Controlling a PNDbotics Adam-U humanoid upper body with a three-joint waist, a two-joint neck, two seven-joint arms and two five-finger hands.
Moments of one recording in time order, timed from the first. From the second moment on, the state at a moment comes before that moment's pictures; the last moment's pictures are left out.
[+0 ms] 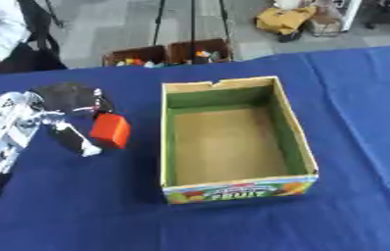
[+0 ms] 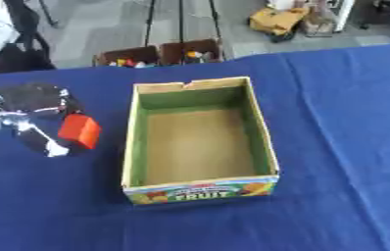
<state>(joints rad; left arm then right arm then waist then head) -0.79 0.65 -0.10 -1.34 -0.91 -0.44 -0.49 -0.48 -0.43 -0.18 -1.98 0.11 -0.44 -0.54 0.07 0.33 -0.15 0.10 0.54</state>
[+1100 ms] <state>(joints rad) -0.95 0.60 -0.07 -1.48 -0.80 -0.26 -0.31 -0.54 -0.41 -0.17 -1.98 0.08 -0.45 -0.52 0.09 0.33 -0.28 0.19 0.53</state>
